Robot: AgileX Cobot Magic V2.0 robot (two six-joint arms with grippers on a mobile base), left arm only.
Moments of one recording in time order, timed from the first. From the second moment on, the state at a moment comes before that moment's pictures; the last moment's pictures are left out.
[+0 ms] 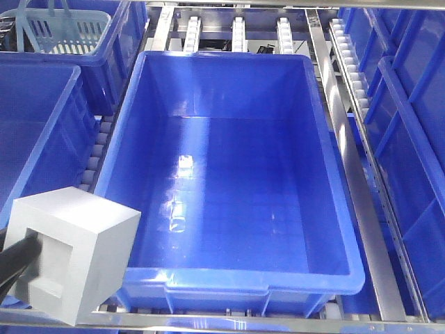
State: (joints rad) arm -0.47 0.43 -0.33 -0.43 0.15 0.34
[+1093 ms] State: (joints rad) arm -0.47 0.43 -0.33 -0.43 0.15 0.34
